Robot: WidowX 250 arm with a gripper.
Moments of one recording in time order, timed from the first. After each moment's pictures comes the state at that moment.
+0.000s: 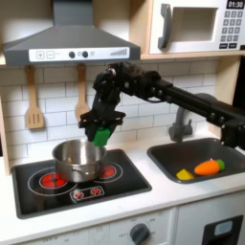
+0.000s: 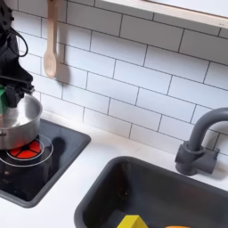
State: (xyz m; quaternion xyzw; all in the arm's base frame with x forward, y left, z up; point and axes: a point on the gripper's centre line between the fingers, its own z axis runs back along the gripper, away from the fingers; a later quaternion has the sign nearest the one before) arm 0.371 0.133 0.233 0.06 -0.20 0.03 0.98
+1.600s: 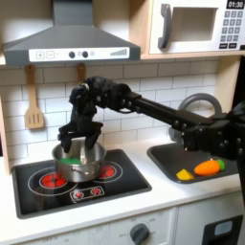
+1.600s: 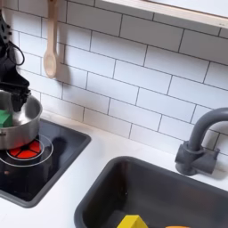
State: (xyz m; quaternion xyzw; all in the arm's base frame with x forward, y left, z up) arm 0.408 0.167 0.196 0.04 -0.19 0.06 0.98
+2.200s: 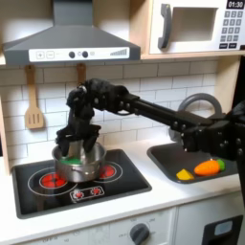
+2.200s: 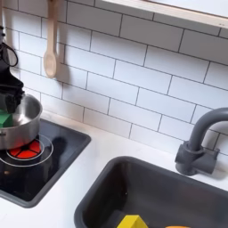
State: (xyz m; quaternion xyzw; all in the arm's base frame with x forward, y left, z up) arm 0.403 0.172 0.191 0.04 -0.18 0.07 0.98
